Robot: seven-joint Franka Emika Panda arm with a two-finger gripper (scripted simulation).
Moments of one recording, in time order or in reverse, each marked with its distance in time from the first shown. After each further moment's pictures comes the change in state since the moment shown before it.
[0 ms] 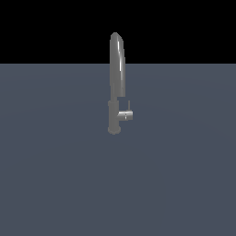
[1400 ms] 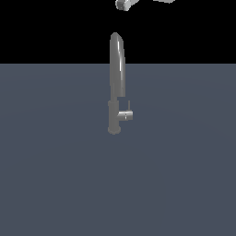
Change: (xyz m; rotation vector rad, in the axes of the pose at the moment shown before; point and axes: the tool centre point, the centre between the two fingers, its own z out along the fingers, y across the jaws) arm 0.166 0.005 0.052 0.343 -0.398 0.351
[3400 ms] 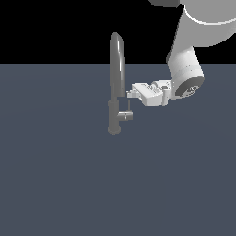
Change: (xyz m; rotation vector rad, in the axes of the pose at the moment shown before) arm 0.255 0.024 0.125 0.596 -0.685 0.596
